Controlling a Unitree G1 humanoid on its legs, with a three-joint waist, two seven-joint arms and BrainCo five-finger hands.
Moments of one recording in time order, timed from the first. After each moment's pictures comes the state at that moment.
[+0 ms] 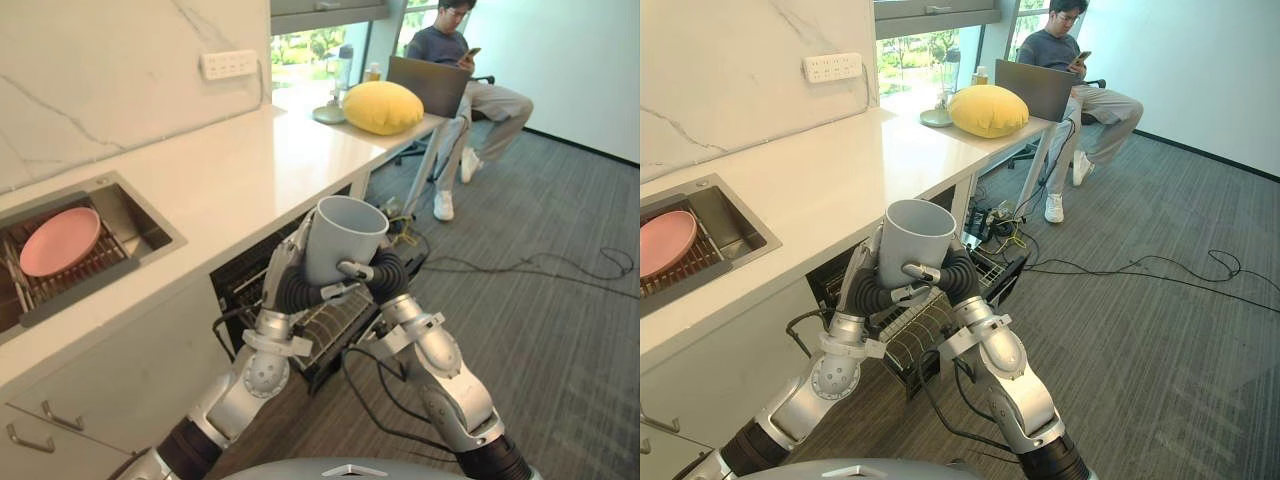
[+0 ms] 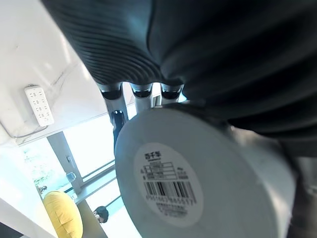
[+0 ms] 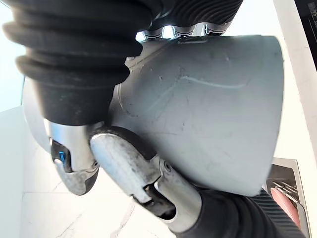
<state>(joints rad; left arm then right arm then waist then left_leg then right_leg) -0.09 0.21 -0.61 -0.10 0.50 -0.21 0.56 0.00 -0.28 0.35 -0.41 0.43 -0.02 0.00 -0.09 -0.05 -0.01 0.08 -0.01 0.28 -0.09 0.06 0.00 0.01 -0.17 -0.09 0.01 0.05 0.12</state>
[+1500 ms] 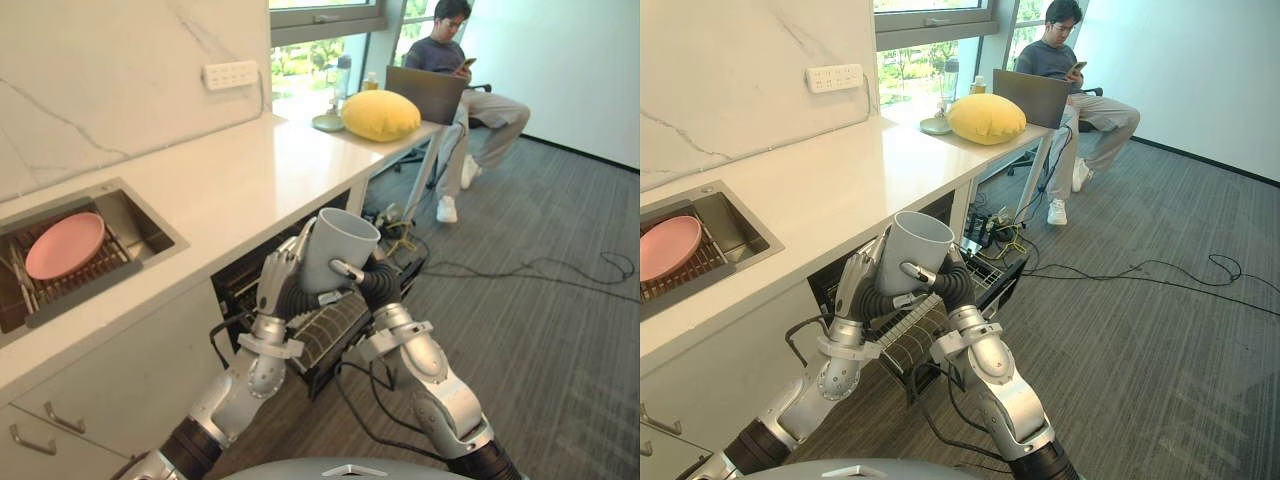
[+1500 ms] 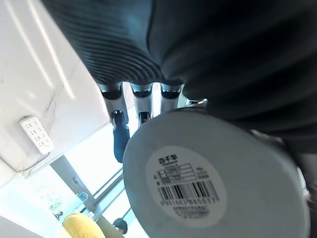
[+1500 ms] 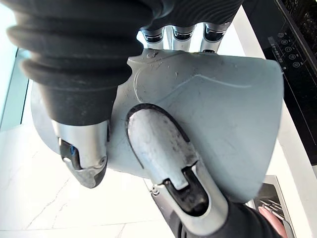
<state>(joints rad) -0.07 0.20 -0.59 0.01 0.68 -0.17 0.63 0.03 -0.24 0.38 -0.38 0.44 0.04 -0.15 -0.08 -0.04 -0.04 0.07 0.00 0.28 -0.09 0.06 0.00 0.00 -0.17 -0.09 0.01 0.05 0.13</state>
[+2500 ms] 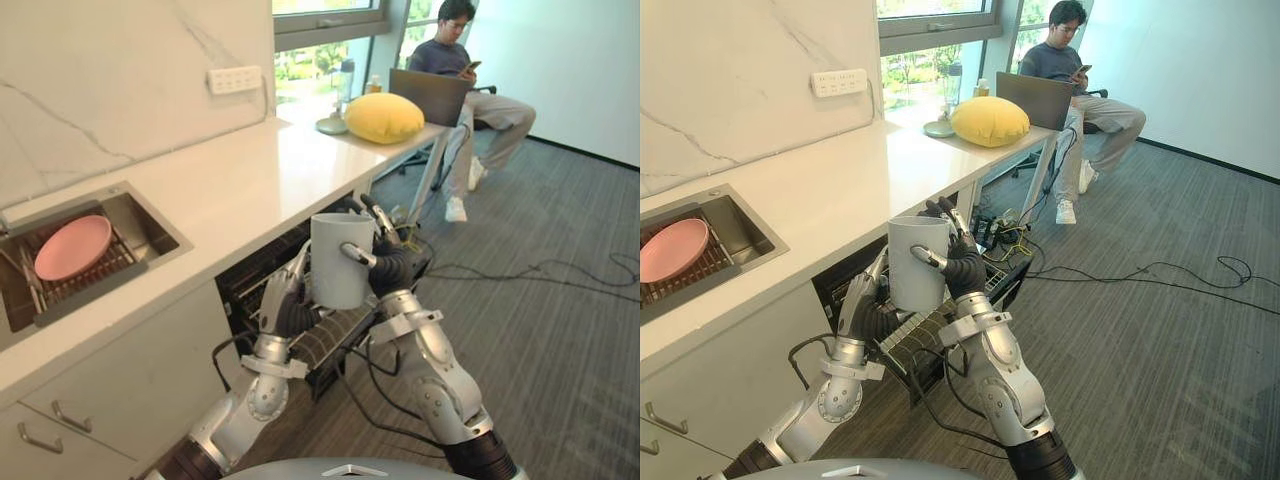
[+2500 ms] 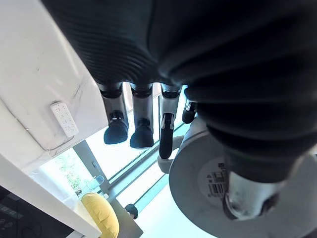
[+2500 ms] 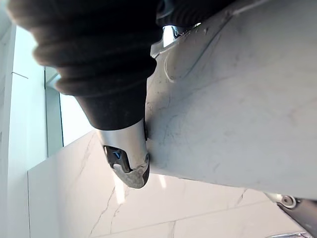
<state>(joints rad) 0.00 0.19 -0.63 0.01 0.60 -0.18 0.63 -0.01 -0.20 0.31 -0.35 0.64 -0.02 -0.07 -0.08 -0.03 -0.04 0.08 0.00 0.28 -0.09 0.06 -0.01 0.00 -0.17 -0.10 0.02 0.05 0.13</state>
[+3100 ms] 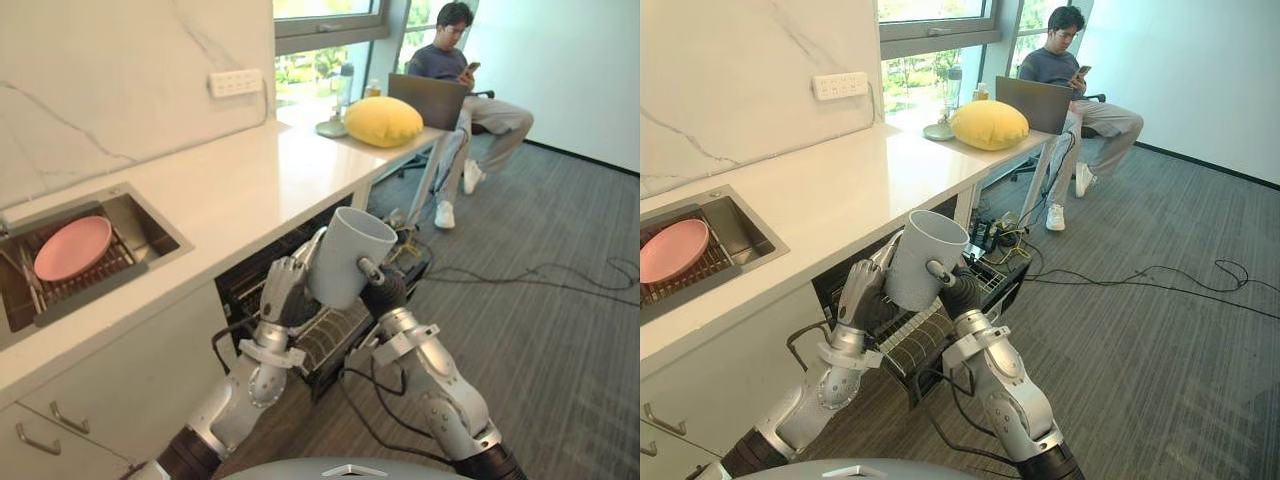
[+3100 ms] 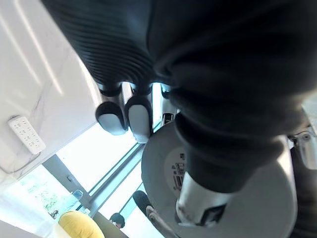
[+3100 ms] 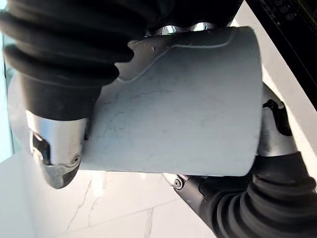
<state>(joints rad) -0.05 0.21 -0.60 -0.03 0.75 -0.17 0.57 0.05 -0.27 0.34 -0.34 0.67 0.02 0.01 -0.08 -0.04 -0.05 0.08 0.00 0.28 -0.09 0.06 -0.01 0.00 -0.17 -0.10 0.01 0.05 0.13</state>
